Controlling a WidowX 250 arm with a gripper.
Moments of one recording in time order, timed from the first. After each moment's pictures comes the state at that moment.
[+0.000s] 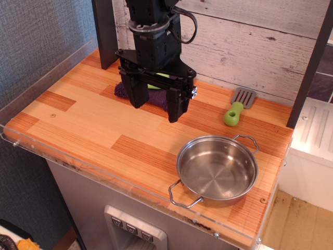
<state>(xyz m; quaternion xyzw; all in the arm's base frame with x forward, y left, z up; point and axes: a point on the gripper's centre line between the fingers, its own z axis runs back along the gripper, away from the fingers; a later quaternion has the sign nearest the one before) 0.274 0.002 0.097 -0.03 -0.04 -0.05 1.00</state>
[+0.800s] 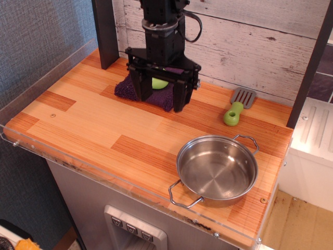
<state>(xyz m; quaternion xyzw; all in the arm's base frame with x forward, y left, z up) 0.317 0.018 0.074 -0.02 -0.01 0.00 1.00</state>
